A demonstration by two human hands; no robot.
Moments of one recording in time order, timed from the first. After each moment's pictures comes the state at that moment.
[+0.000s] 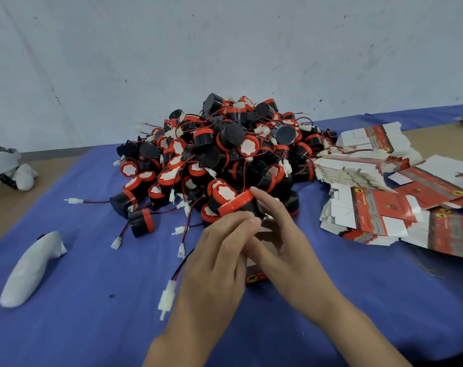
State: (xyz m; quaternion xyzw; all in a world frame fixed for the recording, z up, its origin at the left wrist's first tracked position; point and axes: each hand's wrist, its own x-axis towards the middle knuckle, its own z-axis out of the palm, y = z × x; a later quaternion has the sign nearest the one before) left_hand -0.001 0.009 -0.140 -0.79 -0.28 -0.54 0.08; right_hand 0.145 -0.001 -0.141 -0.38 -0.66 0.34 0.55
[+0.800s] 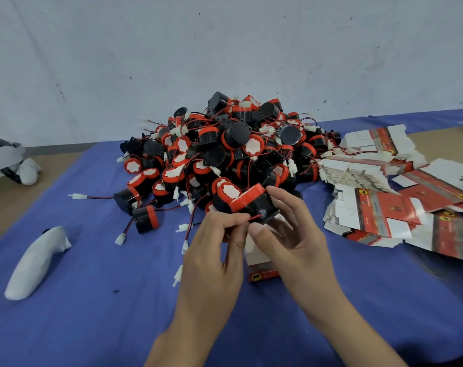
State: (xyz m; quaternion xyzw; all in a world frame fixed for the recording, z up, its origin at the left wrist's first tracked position) left_hand -0.003 0.002 -0.129 -0.72 -0.35 -0.59 -0.12; right_hand 0.134 -0.011 -0.130 -0.33 -0.54 0.39 0.67
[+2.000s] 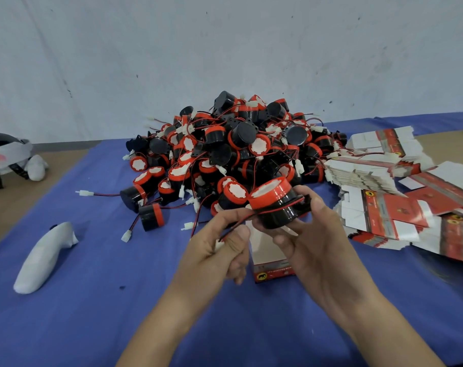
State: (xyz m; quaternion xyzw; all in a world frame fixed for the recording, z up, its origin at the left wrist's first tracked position) left_hand -0.024 0.007 -0.120 -0.63 -0.31 -0.48 -0.53; right_hand 0.147 -0.014 -0.108 -0.23 -0.36 0.63 0.65
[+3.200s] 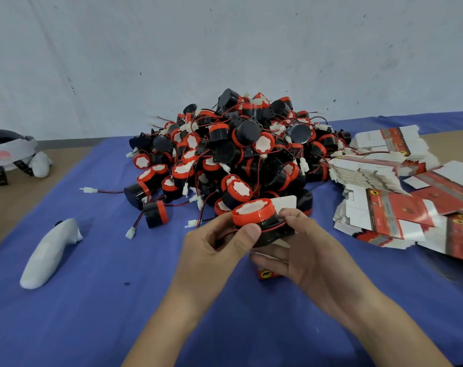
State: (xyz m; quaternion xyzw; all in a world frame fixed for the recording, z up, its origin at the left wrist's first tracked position) left_hand -0.023 0.002 -0.112 -0.64 -0.33 -0.53 -0.44; right_hand 0.146 -0.011 -0.117 -0.27 -0.40 0.69 0.55
